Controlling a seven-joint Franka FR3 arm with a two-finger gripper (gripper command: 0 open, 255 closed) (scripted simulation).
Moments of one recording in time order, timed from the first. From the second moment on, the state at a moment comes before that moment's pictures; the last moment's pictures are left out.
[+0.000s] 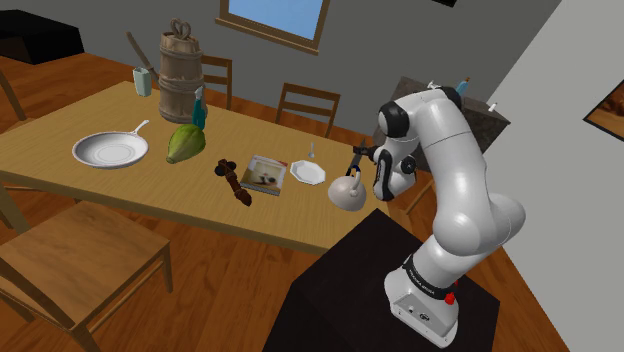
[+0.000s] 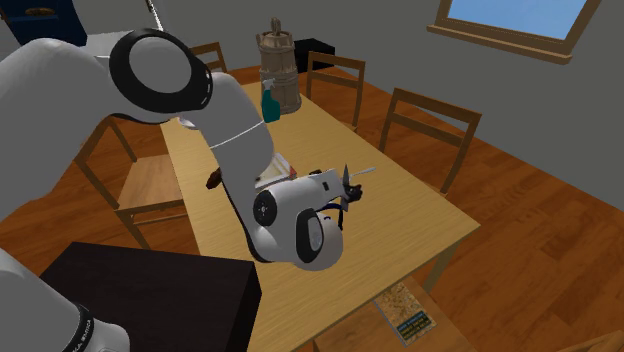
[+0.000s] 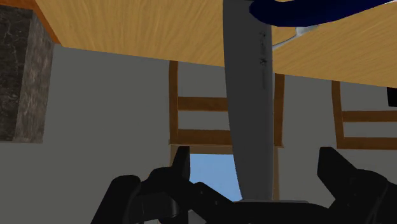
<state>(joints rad) -0.33 1.04 -0.62 -2.10 -0.33 4.32 0.57</state>
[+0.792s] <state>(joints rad) -0.34 1.08 -0.61 -2.08 -0.30 4.32 0.56</state>
